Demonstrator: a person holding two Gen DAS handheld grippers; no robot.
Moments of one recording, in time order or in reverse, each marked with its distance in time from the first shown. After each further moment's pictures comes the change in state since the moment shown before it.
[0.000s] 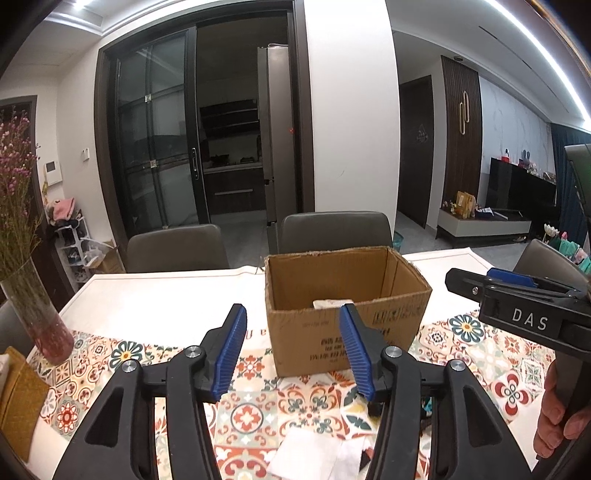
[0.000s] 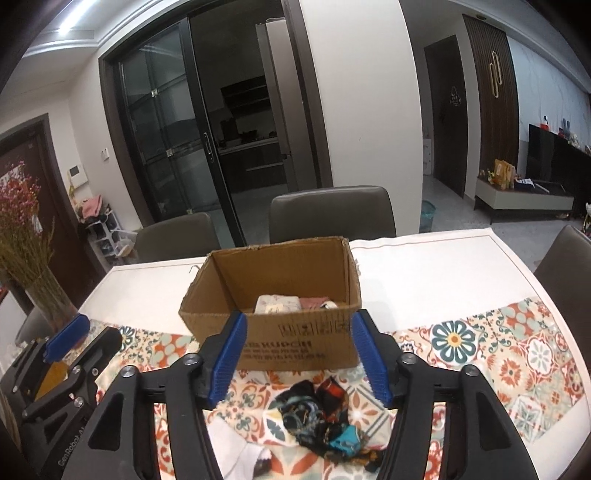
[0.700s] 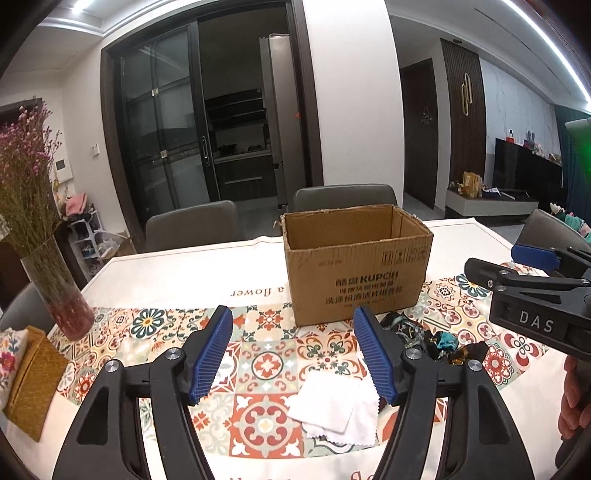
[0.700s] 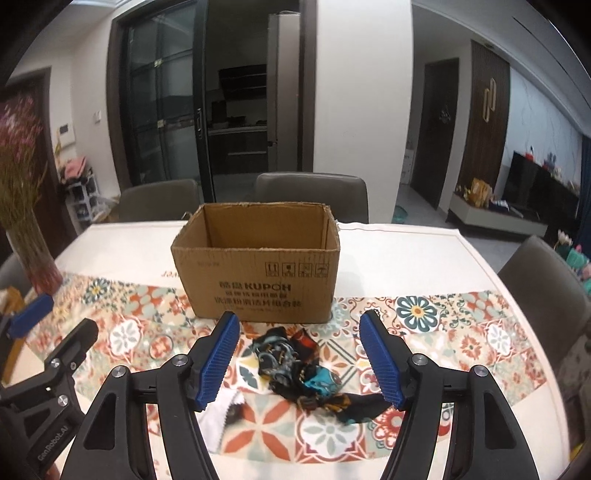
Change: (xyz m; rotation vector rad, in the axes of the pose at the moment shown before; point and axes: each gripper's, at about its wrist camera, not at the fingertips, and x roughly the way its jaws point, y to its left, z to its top) left arm -0.039 0.003 -0.055 0.032 0.046 0.057; right arm -0.037 0.026 -0.059 -0.144 0.026 -0.151
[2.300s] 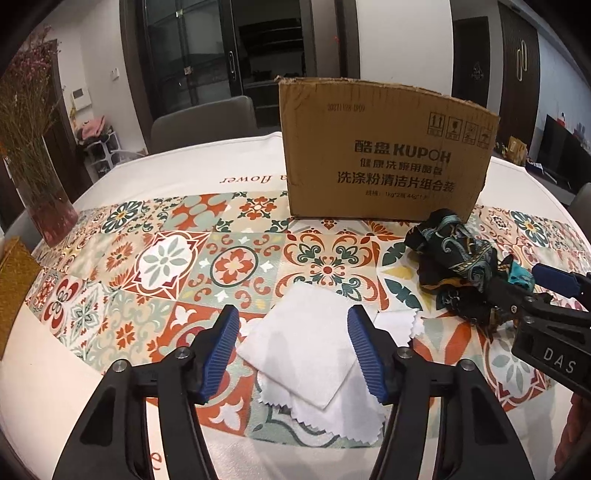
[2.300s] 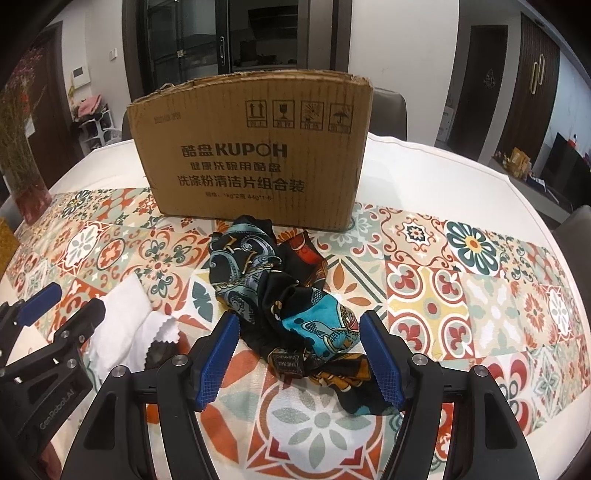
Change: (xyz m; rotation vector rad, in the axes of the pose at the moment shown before) left arm 0.122 -0.036 -0.091 -0.121 0.290 0.111; right arm 0.130 -0.022 -0.087 -0.074 0.234 0.113
